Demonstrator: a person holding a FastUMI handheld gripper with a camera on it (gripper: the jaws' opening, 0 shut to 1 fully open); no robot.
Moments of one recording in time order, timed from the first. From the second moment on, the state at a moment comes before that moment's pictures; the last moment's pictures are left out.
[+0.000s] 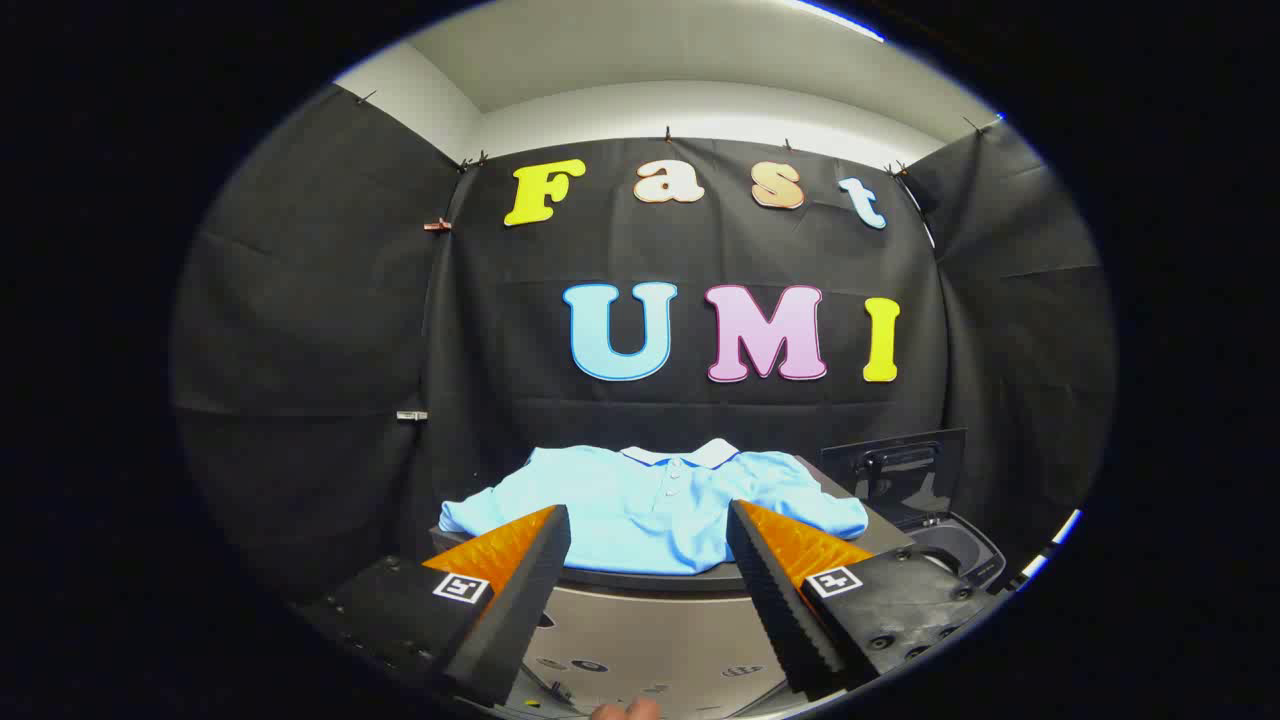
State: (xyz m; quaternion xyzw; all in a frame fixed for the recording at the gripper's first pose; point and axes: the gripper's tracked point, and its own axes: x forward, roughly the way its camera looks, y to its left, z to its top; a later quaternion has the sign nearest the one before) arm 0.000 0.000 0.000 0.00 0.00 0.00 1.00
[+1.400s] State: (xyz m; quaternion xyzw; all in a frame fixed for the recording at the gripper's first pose) arm 0.011 -0.001 0.000 0.02 0.05 -0.01 1.00
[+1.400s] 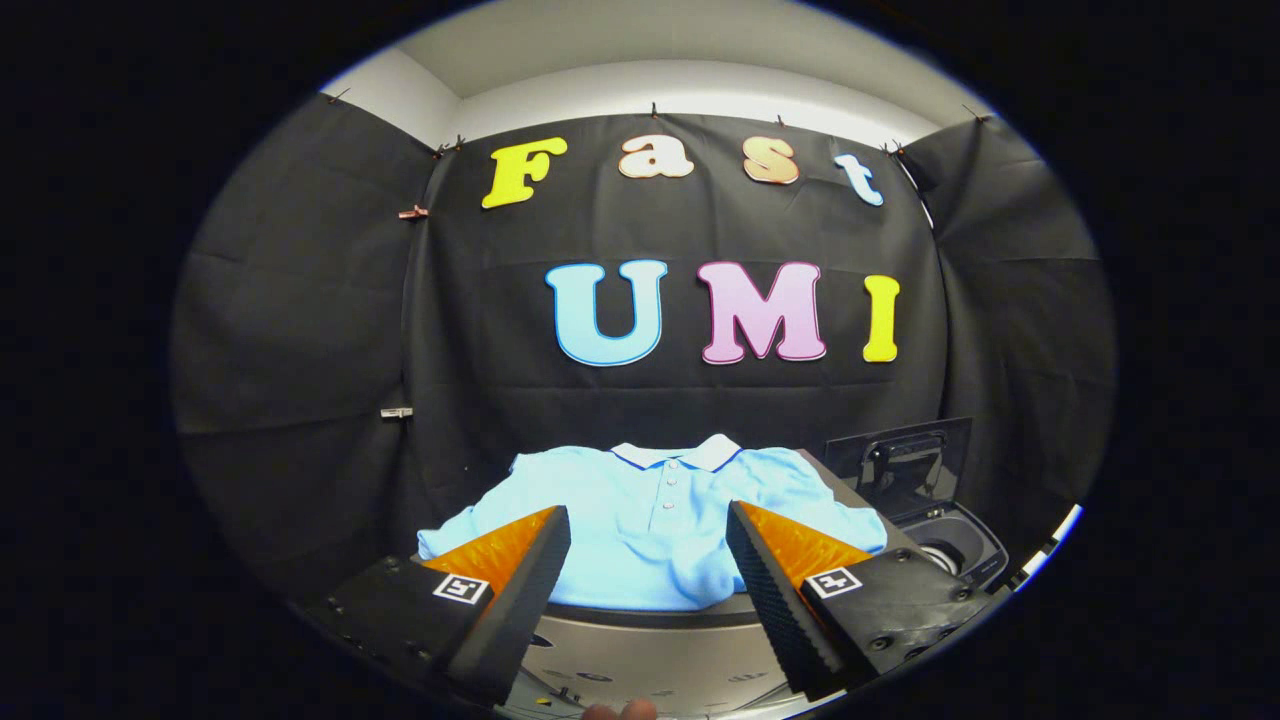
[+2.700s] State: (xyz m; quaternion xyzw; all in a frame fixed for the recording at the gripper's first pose) arm 0.200 -0.054 -0.088 0.03 0.45 -0.06 0.89
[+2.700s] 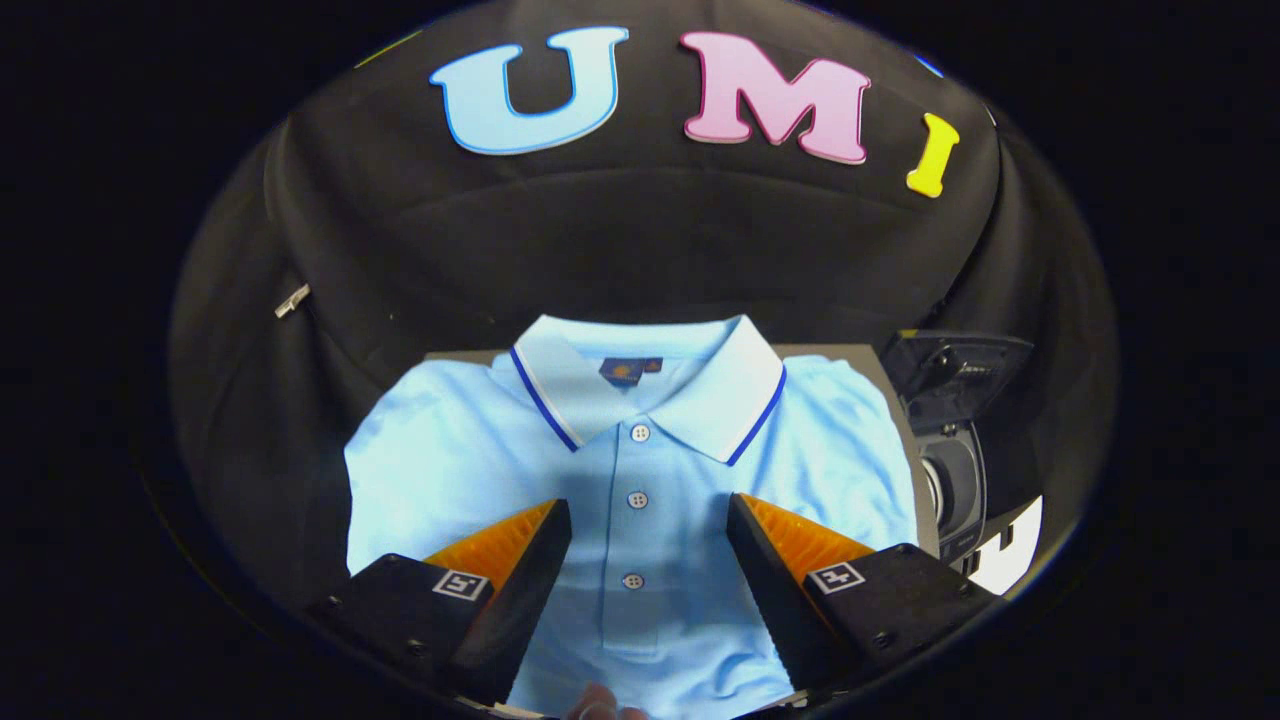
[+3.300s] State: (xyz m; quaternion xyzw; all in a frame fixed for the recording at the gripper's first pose) arm 0.201 -0.067 -0.088 0.05 0.56 -0.10 0.82
